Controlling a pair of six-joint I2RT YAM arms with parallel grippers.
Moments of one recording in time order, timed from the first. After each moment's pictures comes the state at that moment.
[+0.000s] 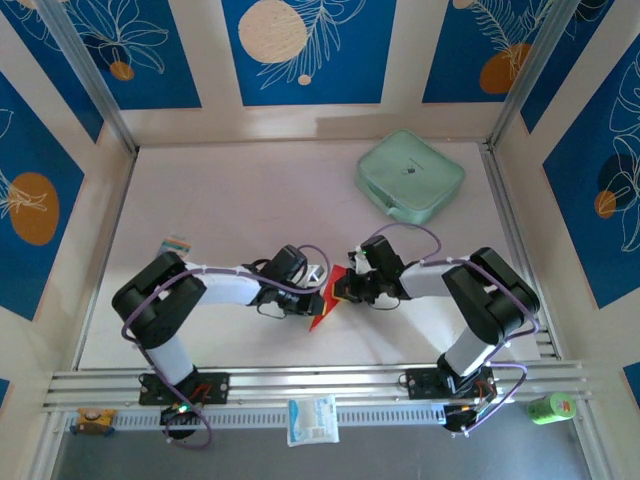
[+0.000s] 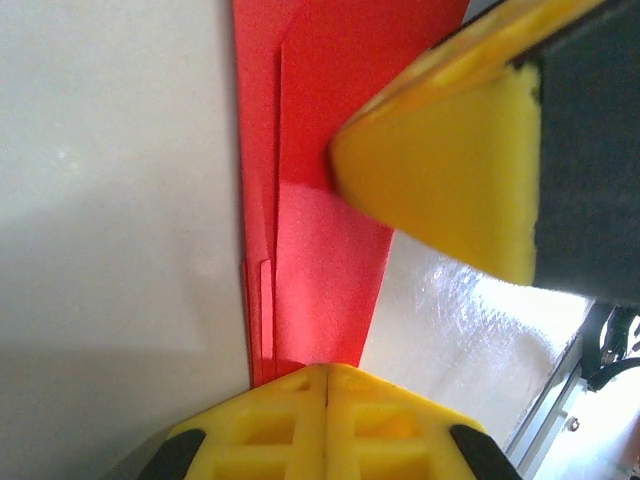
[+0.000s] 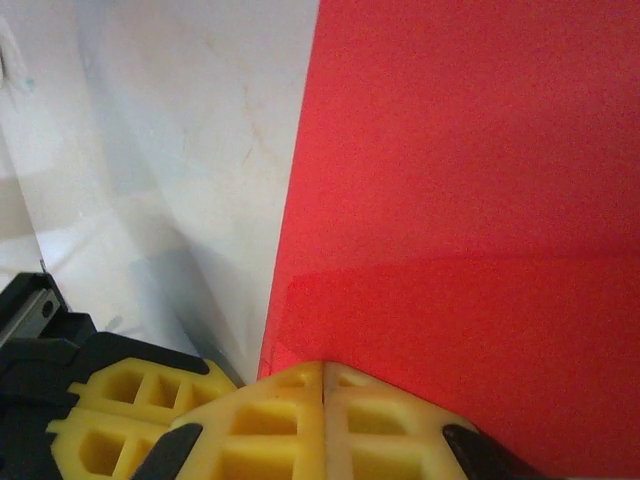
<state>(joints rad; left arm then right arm) -0.82 1.71 0.73 -0.04 0.54 -0.66 0.56 1.63 0.57 0.10 -0.58 0.81</state>
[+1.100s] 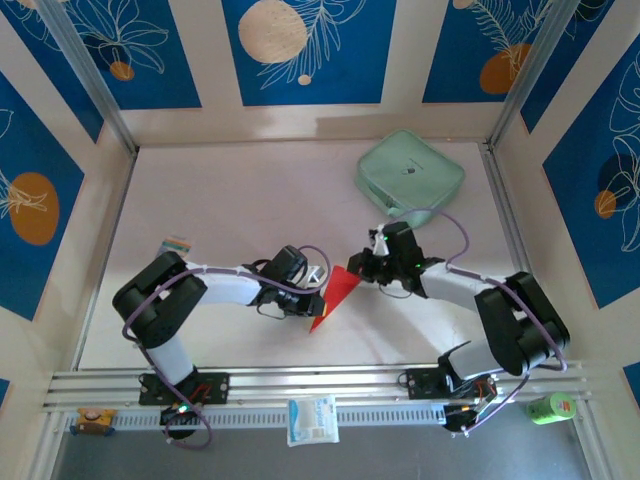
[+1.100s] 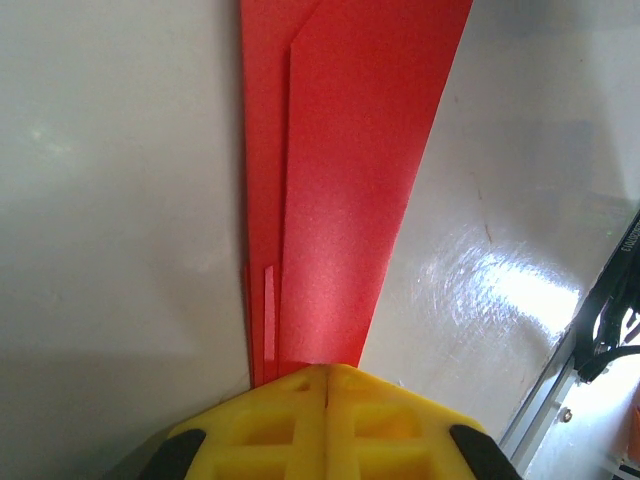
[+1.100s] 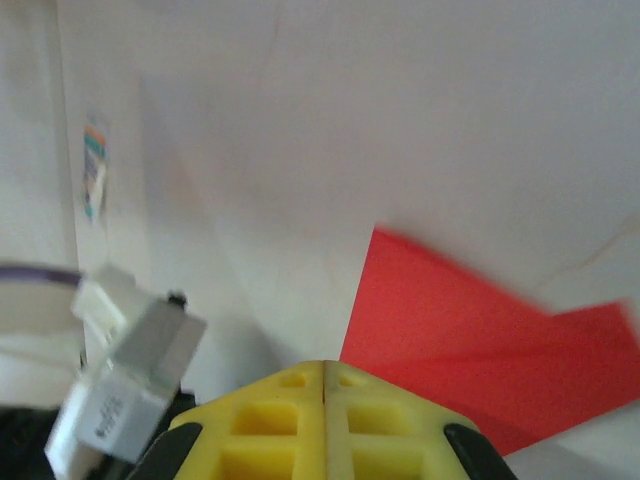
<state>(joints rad) -0.82 1.71 0.73 -0.04 0.56 -0.66 0.48 1.43 0.56 0.08 -0.49 0.83</state>
